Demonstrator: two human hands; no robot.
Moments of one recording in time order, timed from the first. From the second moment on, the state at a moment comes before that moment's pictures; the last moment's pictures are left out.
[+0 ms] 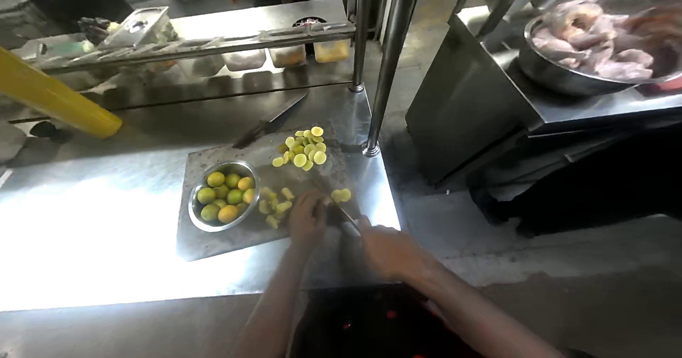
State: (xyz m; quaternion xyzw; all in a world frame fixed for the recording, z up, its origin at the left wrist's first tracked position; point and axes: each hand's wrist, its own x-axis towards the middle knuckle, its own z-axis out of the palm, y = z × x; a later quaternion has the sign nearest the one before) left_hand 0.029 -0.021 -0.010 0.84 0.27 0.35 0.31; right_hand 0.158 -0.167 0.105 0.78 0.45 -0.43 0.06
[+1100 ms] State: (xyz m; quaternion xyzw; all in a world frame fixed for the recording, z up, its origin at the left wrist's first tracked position) left_hand 0.018 -0.008 -0.010 0.85 0.21 0.33 0.36; right_hand 0.155 -0.118 0.092 0.80 0.48 -0.37 0.01
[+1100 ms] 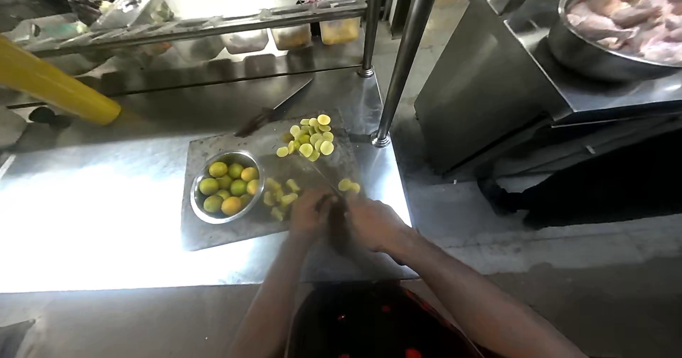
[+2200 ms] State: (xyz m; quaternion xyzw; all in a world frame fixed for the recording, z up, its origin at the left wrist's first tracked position) left_hand 0.063 -0.025 0.065 0.88 0.40 -0.04 0.25; right_hand 0.160 -0.310 0.056 0.81 0.41 -0.40 -0.14
